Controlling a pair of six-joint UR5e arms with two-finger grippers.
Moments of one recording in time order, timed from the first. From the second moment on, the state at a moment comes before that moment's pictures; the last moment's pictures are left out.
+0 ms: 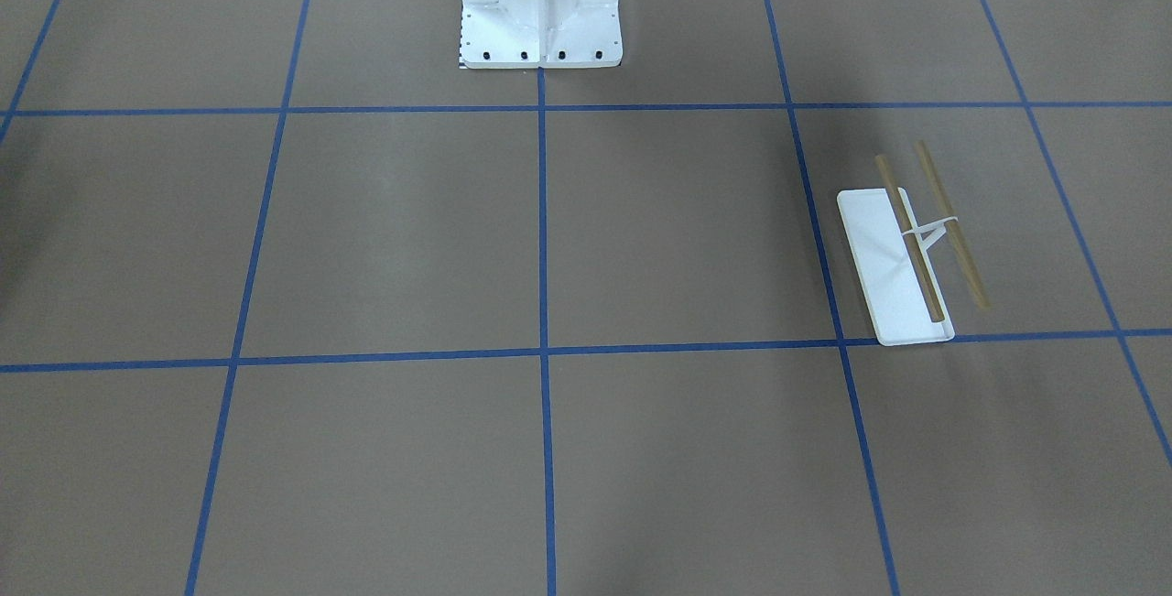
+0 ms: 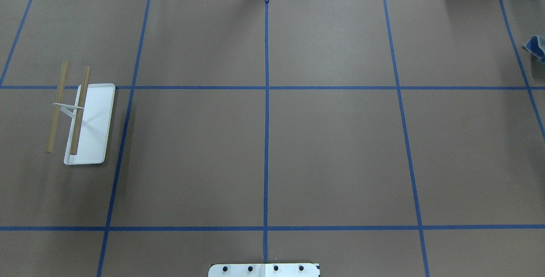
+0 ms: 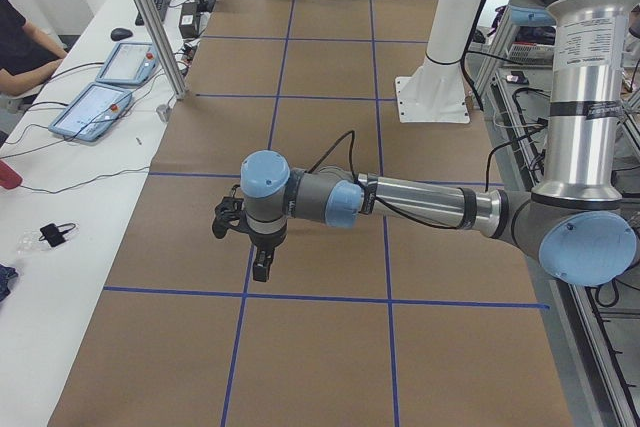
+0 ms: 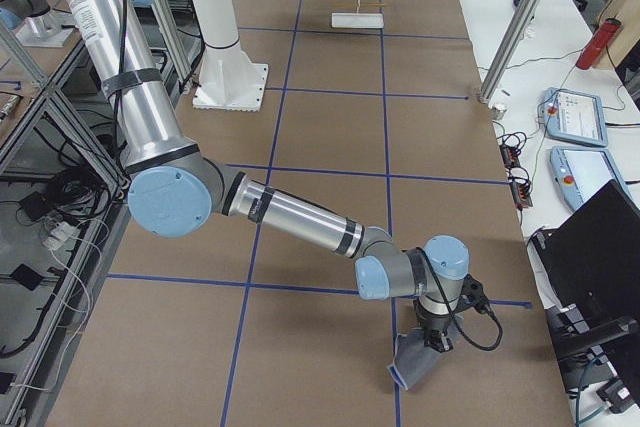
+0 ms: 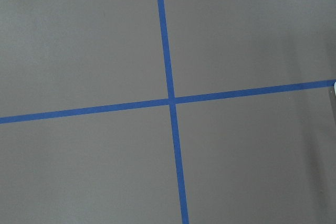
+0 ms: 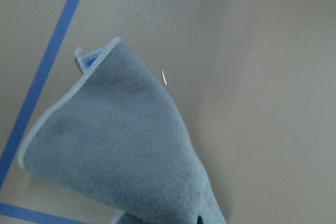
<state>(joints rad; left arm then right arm) -1.53 -1.55 -1.71 -1.64 -2.32 -0.04 1.53 -1.21 0.89 -1.06 2.08 -0.22</state>
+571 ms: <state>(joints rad) -1.53 -1.55 -1.70 -1.65 -2.32 -0.04 1.48 -1.16 1.18 -1.21 2.14 -0.17</state>
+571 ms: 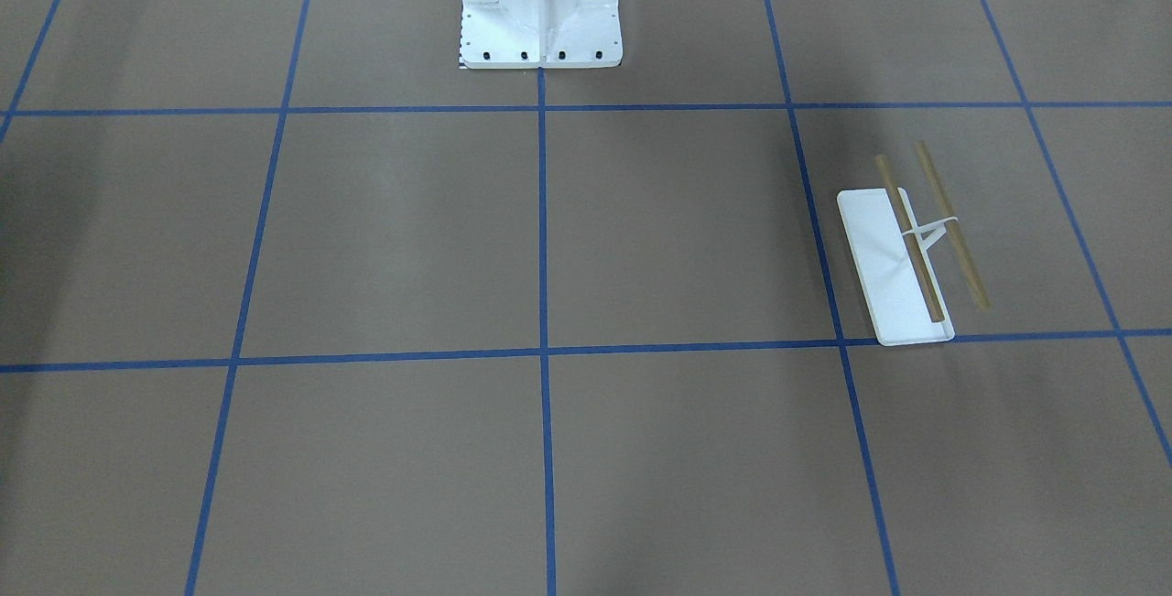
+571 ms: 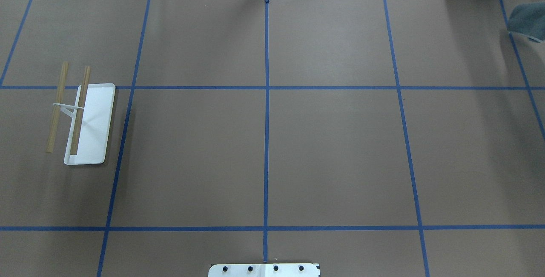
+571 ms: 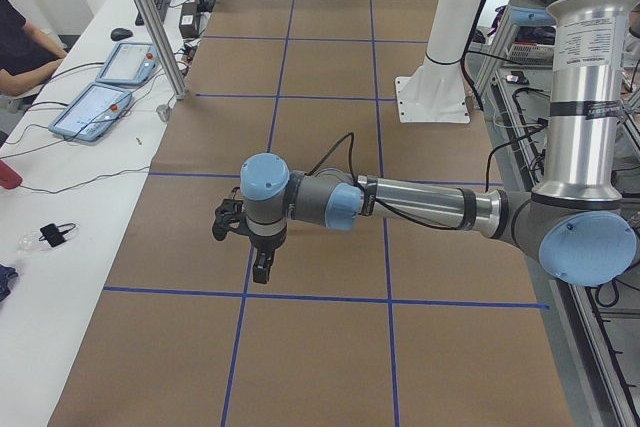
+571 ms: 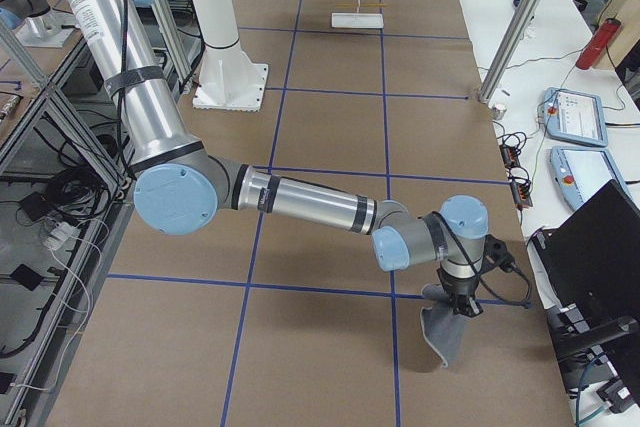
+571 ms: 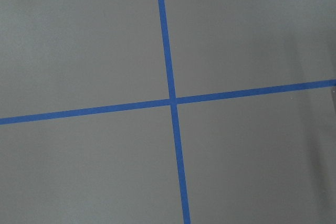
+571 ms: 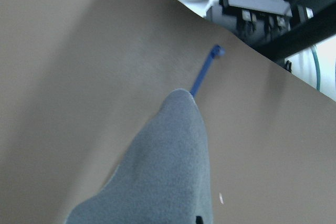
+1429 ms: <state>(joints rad) -1.39 -1.89 -1.61 -1.65 -2.32 -0.50 1.16 -1.10 1.67 -1.33 2.18 0.64</state>
